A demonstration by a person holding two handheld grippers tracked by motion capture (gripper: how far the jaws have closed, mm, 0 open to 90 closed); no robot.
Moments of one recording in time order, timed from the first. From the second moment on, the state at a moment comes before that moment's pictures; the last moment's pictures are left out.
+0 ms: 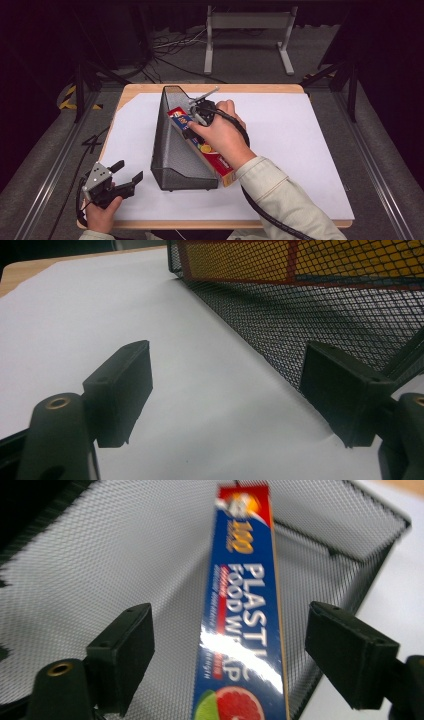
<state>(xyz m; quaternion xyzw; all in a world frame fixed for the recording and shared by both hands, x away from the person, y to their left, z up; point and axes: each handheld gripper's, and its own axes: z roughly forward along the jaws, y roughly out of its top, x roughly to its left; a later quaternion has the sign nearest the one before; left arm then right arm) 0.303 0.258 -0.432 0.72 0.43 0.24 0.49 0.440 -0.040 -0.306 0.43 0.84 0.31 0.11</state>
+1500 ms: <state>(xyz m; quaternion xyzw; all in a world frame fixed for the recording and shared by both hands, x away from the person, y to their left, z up) 0.304 0.257 -0.433 0.72 0.43 0.24 0.48 0.388 -0.214 -0.255 0.37 0.80 0.45 0.16</state>
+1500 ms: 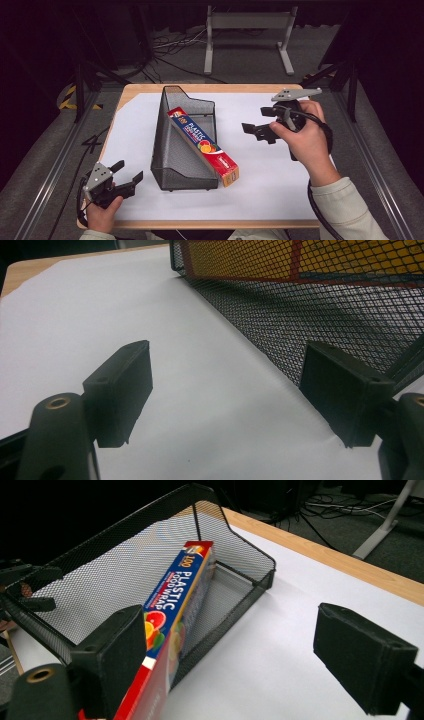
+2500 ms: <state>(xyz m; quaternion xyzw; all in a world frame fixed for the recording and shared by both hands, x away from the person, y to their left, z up) 0.303 0.255 -0.433 0.72 0.43 0.24 0.48 0.369 -0.321 -0.347 0.38 0.77 0.46 0.20</state>
